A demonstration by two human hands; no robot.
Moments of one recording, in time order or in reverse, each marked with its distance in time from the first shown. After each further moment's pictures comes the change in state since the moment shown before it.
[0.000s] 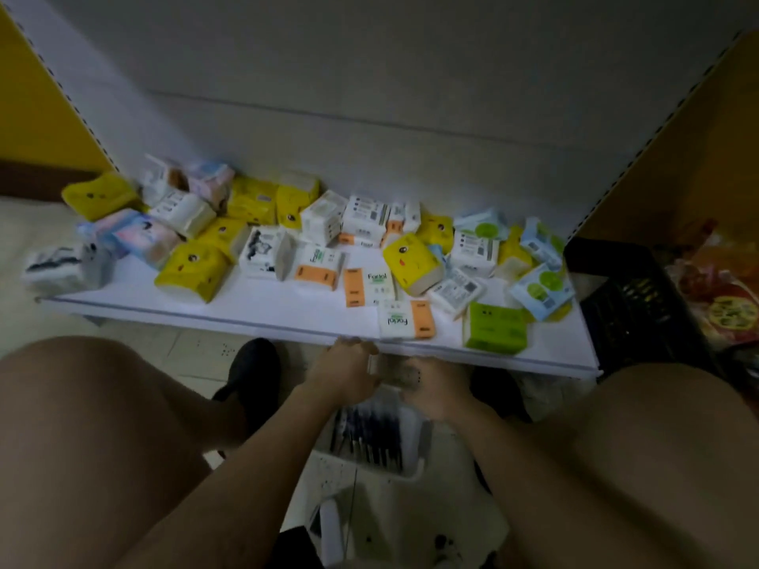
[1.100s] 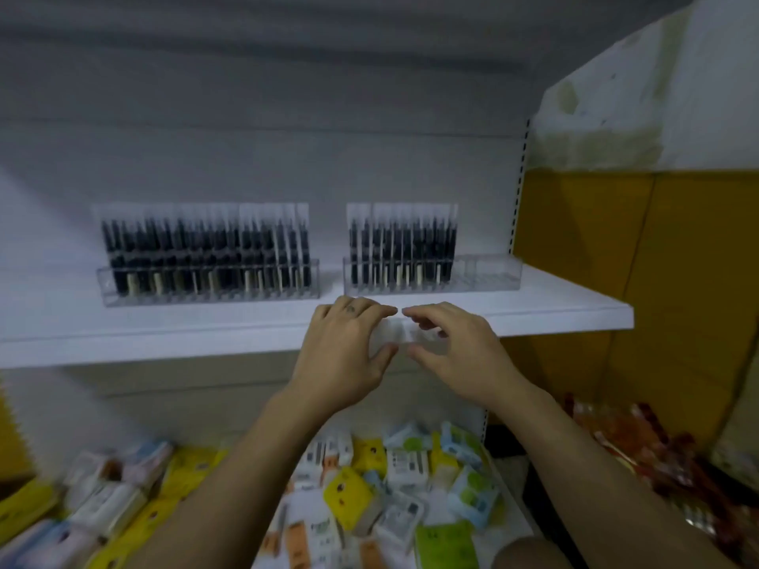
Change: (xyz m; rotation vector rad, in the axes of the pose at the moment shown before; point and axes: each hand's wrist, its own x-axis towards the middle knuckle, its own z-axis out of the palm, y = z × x) left_hand -0.053 0.199 -0.321 0.186 0.974 0.651; right_hand -0.156 -0.125 -0.341 -0.134 0.989 -0.489
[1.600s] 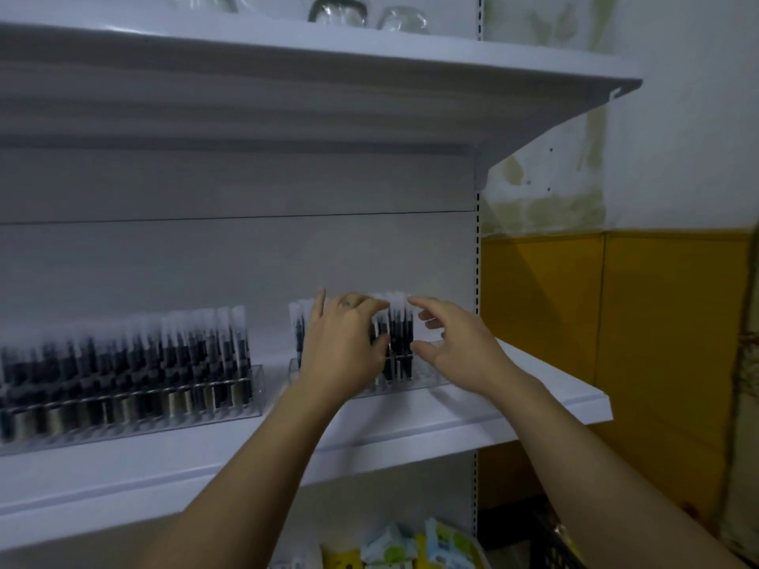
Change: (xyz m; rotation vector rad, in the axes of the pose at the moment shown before) left_hand 0.161 0.018 0.014 0.041 0.103 -0.028; right_hand 0.111 0.078 -0.067 0.011 0.106 0.140
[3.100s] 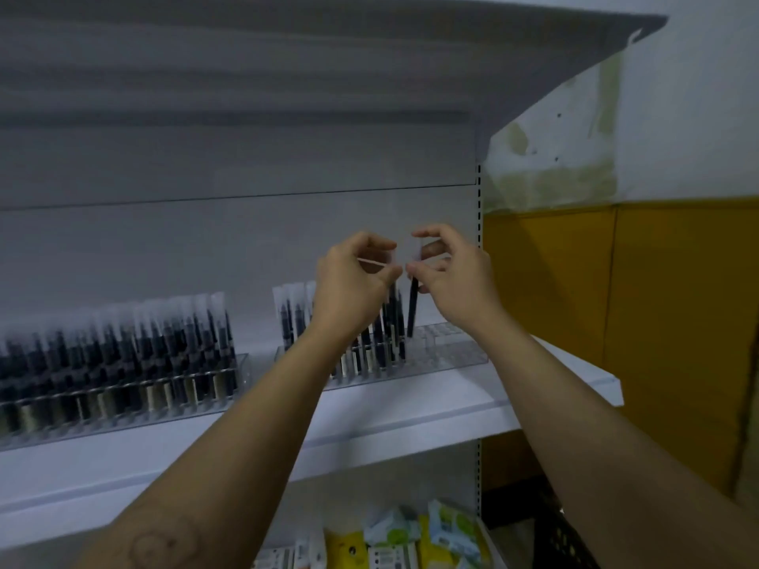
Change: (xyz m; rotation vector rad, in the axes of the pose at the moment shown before) left_hand 0.041 0.021 0.000 -0.757 0.094 -0.228; right_hand 0.046 -0.005 -0.009 0.396 0.296 0.000
